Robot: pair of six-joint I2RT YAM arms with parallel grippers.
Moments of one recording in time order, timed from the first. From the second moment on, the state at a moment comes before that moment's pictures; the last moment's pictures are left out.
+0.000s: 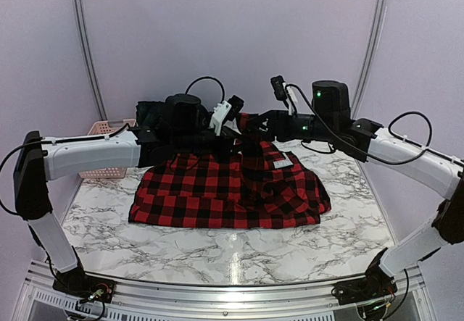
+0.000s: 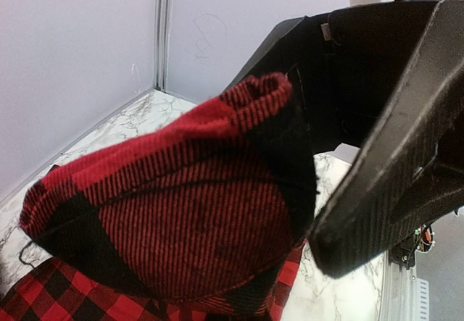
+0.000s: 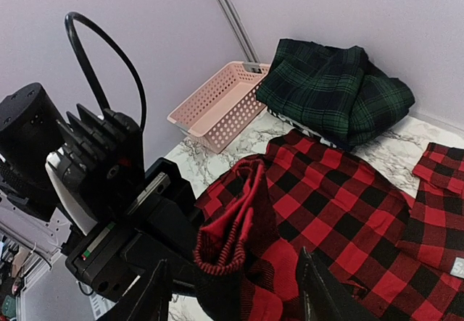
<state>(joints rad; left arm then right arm) -0.87 1.74 1.39 0.06 0.34 -0.08 0.68 1.41 1.25 -0.11 -0.38 0.36</state>
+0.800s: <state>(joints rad) -0.86 1.62 1.27 0.06 0.18 -0.02 0.63 1.55 1.57 -0.43 -0.36 0.07</state>
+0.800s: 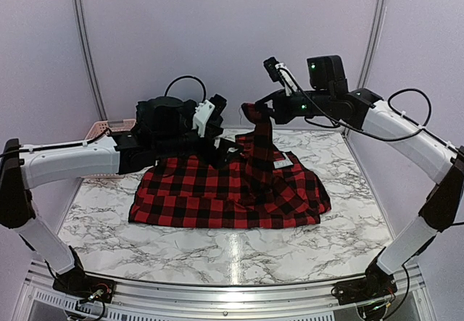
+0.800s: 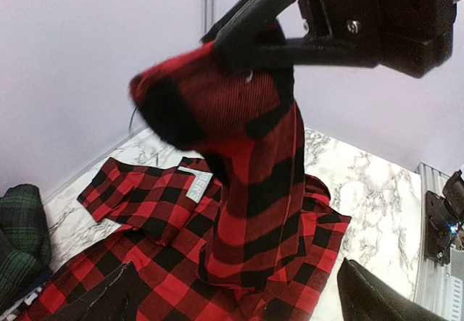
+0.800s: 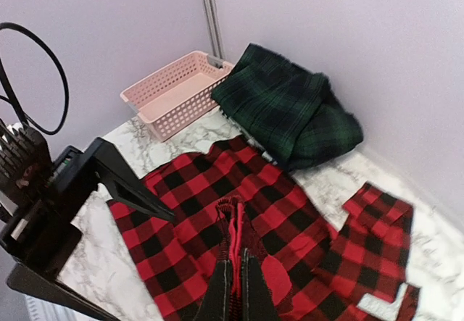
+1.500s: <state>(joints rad) -0.67 1.53 1.06 0.07 0.11 -0.20 0.60 1.70 1.61 -0.07 -0.31 -0.79</state>
